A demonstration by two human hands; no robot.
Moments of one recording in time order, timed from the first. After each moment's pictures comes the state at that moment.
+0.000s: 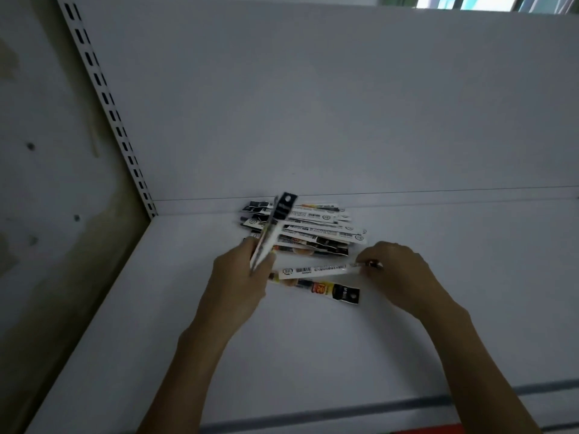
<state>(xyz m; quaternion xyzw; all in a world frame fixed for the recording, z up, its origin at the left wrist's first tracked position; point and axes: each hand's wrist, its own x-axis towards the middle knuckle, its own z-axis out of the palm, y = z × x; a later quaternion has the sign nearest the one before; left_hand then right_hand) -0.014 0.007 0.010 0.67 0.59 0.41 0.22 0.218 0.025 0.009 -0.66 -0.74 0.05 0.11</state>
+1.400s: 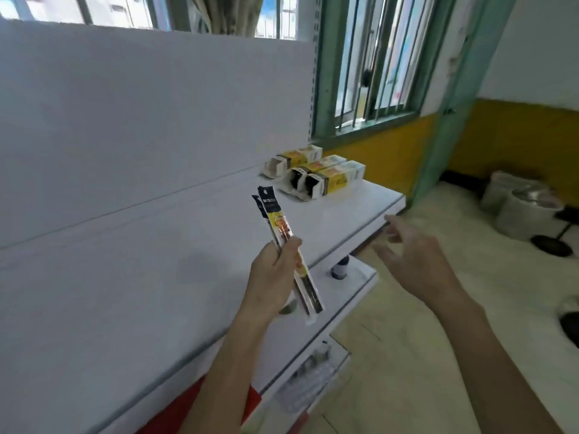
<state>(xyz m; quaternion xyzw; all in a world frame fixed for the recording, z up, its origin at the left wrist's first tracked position) 0.490 -0.082 0.019 0.66 0.34 0.34 0.57 0.653 -0.200 0.036 -0.85 -0.40 -0.01 0.33</state>
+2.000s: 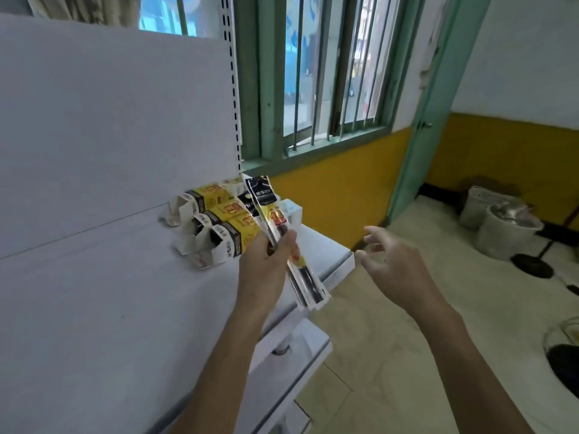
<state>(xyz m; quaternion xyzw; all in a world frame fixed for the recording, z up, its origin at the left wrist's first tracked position) 0.763 -0.029 0.025 0.68 0.29 0.41 0.54 0.908 -0.145 0.023 -0.84 -0.41 -0.05 0.35</state>
